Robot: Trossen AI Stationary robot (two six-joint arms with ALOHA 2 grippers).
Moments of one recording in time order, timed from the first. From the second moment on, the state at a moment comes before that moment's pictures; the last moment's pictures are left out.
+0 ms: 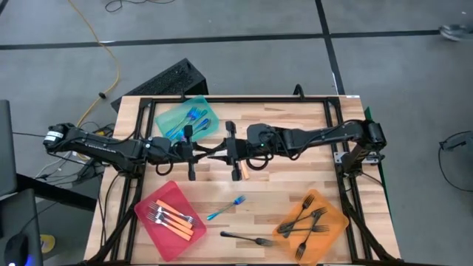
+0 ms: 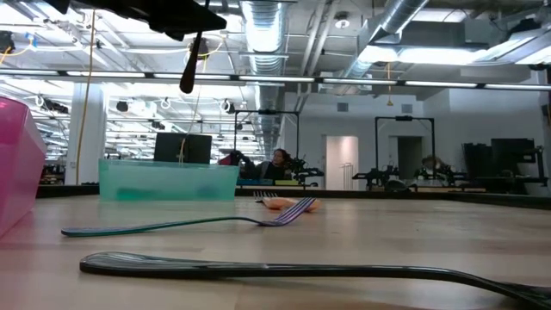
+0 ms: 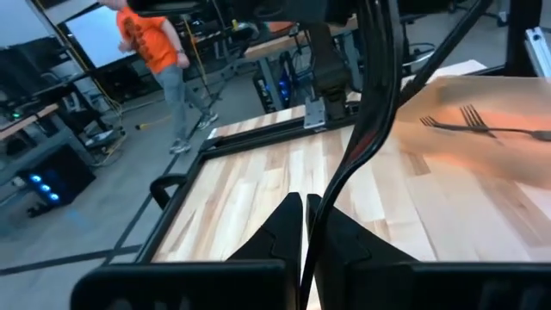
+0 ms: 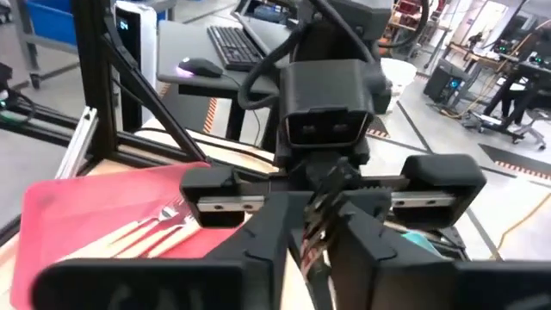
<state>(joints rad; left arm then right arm) -0.10 1.00 0.61 0.19 -0.30 0.26 0.08 1.72 1.50 0.05 0.00 -0.25</state>
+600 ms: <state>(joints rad) -0.10 0.99 0.61 0.19 -0.43 0.23 0.06 1.49 1.50 -0.24 0.02 -0.30</state>
